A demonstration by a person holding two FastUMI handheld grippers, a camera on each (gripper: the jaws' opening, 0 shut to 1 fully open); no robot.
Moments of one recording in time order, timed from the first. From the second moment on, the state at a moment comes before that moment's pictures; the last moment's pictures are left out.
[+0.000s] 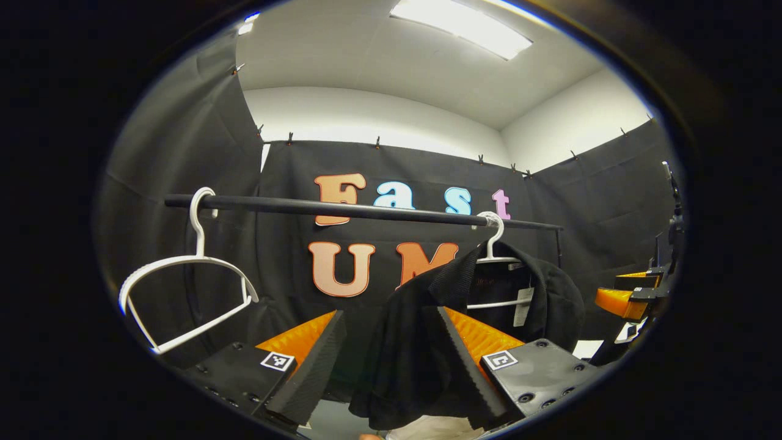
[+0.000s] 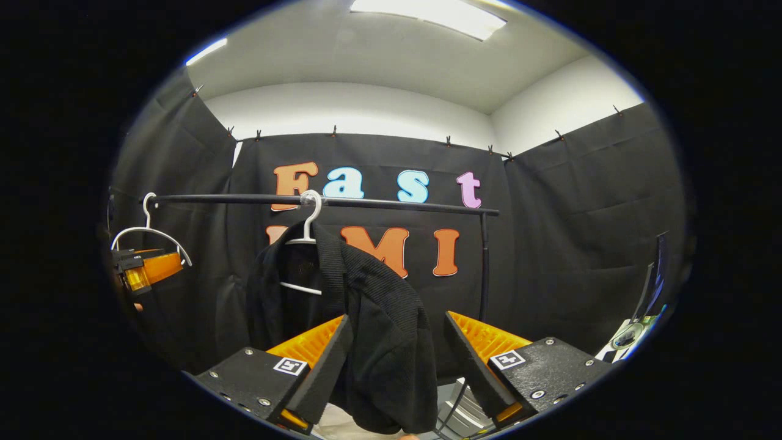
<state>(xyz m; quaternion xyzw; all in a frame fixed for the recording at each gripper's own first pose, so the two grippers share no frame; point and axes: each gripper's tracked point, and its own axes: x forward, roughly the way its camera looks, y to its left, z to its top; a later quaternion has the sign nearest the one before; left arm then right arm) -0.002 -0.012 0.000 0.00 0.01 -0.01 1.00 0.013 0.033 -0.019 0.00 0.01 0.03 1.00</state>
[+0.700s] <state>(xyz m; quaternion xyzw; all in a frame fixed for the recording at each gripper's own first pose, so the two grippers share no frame) 0.051 -0.076 -0.068 -0.01 0.02 -0.04 1.00 0.066 0.106 -0.065 0.00 0.01 0.05 1.00</state>
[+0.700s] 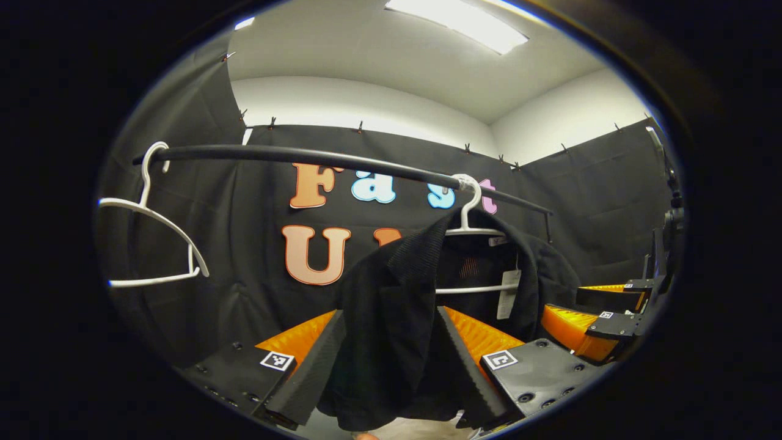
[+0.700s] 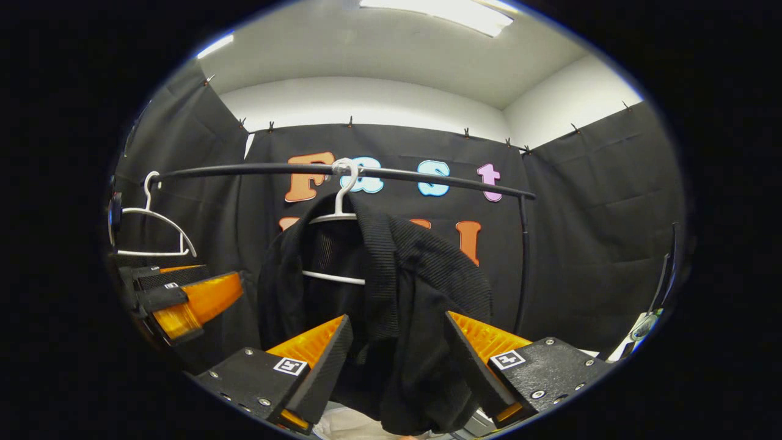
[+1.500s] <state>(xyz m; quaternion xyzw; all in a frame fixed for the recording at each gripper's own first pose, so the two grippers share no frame) 0.101 -0.097 -0.126 -0.02 0.05 -0.04 1.00 0.134 0.112 -0.091 0.00 0.03 0.03 1.00</state>
